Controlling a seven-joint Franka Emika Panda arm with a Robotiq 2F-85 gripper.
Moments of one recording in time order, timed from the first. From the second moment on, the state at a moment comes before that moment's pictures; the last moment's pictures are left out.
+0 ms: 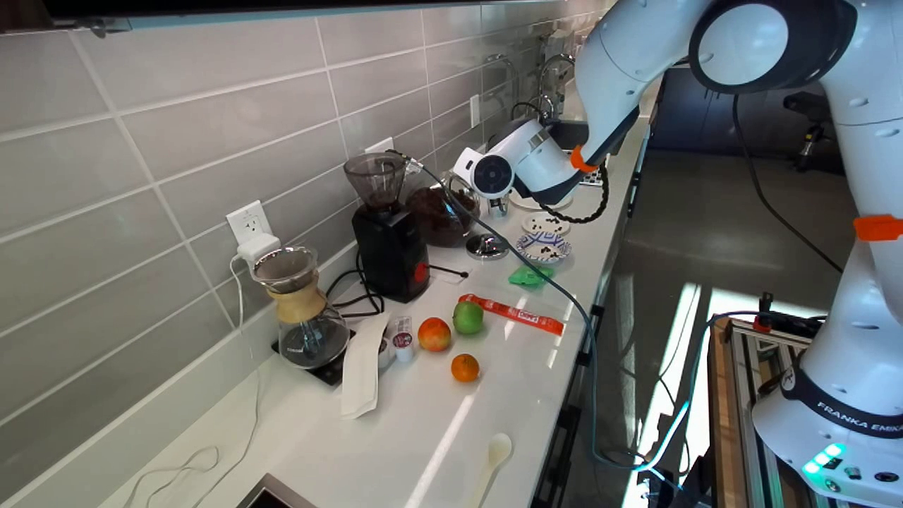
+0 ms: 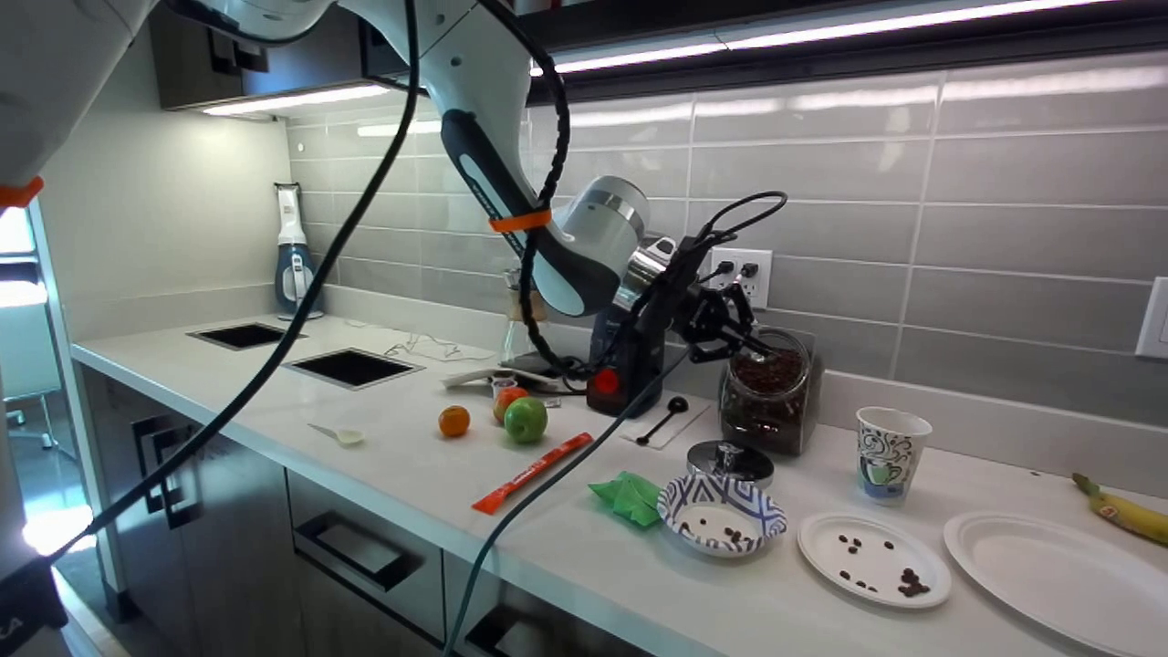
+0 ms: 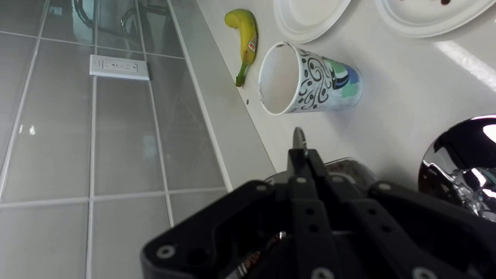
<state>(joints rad) -0.05 0.51 -0.30 -1.84 -1.66 2.50 0.50</state>
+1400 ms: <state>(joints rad) -0.18 0.67 -0.14 -1.72 -1.85 2.41 0.53</state>
